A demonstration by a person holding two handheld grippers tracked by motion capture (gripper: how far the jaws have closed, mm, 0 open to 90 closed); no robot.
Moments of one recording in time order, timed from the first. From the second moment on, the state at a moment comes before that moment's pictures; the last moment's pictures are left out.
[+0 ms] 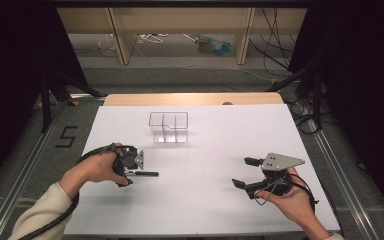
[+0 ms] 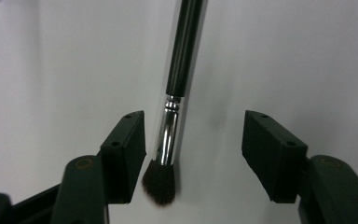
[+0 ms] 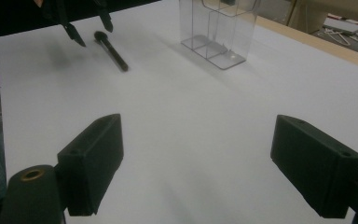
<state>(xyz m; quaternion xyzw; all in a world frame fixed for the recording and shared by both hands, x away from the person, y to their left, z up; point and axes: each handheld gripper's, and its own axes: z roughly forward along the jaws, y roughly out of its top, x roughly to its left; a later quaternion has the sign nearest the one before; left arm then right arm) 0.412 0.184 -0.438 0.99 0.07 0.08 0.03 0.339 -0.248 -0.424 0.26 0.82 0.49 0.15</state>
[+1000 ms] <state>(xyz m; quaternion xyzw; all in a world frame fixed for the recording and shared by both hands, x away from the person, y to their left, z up) 0.441 0.185 -0.459 1.00 0.05 0.00 0.01 0.339 -0.247 -0.425 0.25 0.82 0.48 0.15</state>
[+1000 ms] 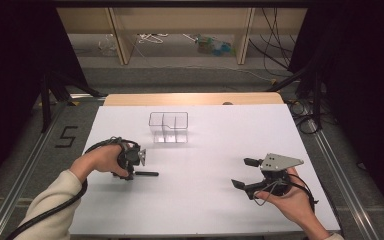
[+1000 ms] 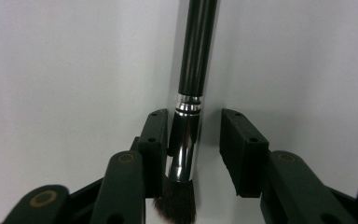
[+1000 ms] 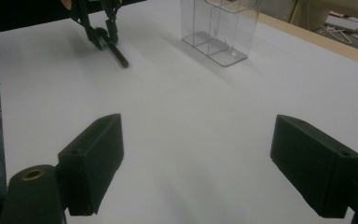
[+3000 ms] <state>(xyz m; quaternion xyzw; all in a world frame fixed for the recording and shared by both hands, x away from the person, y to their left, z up) 0.425 0.181 -0.422 1.00 0.03 0.02 0.03 0.339 -0.242 -0.428 0.25 0.83 0.48 0.14</state>
